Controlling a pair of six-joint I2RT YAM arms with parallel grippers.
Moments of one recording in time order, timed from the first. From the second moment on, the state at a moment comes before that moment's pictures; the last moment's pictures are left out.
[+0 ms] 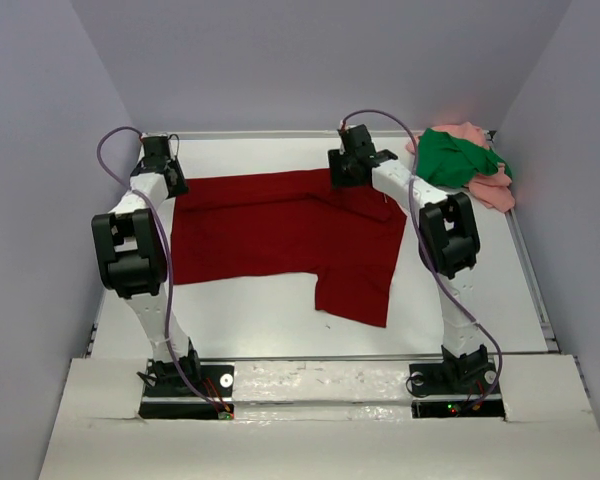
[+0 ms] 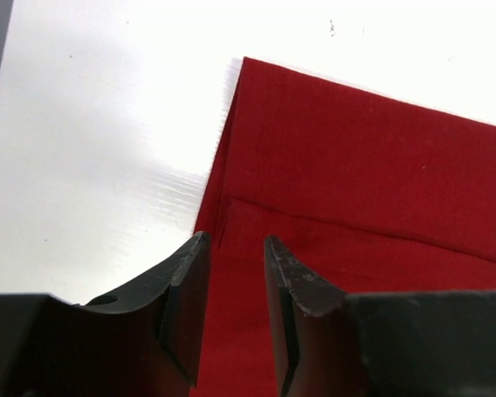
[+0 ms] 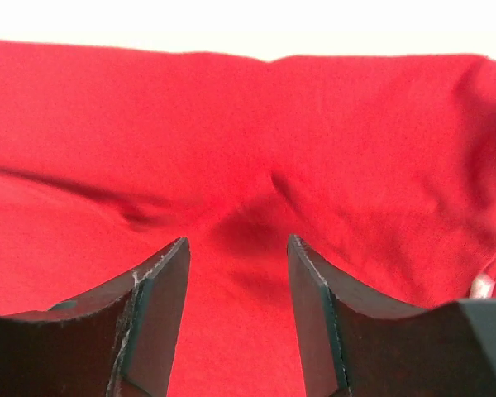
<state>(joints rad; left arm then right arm) 0.12 1.93 1.44 -0.34 -0.11 -0.18 0.43 2.24 1.87 -0.45 0.09 0.24</state>
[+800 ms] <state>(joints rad) 0.15 1.92 1.43 -0.33 -0.10 -0.18 0.43 2.40 2.04 -0.55 0.15 0.31</state>
